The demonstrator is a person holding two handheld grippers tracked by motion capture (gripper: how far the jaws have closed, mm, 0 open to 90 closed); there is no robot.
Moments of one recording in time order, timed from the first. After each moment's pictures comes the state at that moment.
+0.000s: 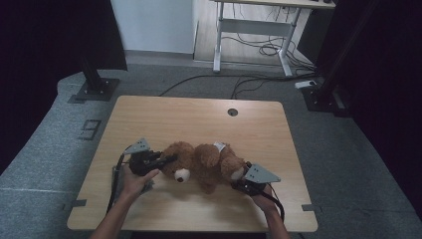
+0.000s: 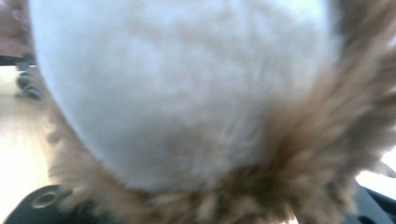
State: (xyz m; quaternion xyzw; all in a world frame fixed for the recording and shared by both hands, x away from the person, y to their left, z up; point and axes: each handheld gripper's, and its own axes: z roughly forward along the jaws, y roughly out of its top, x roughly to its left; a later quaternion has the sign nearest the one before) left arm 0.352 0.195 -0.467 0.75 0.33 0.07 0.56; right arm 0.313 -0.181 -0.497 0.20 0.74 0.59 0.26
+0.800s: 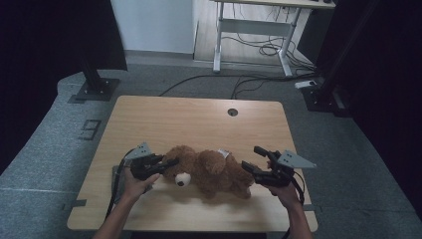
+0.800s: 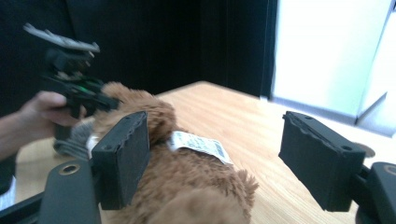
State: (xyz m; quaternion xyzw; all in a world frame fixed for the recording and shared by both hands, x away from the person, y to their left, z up) left arm 0.345 0.192 -0.473 0.76 0.30 0.08 0.57; right arm 0.318 -0.239 -0.437 0.28 0.70 0.63 0.19
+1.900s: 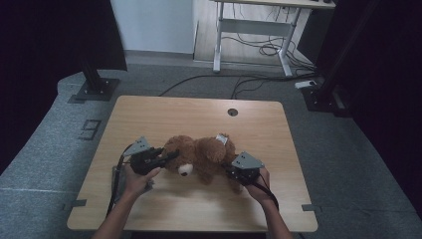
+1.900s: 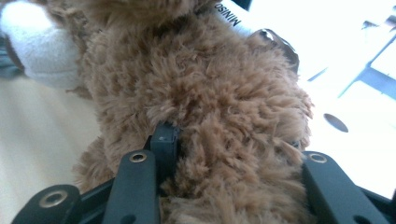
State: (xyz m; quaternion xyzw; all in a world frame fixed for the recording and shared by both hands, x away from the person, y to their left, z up) left arm 0.352 0.188 -0.457 0.74 0.32 0.12 0.59; right arm 0.338 -0.157 -0.479 0.25 0.79 0.46 0.31
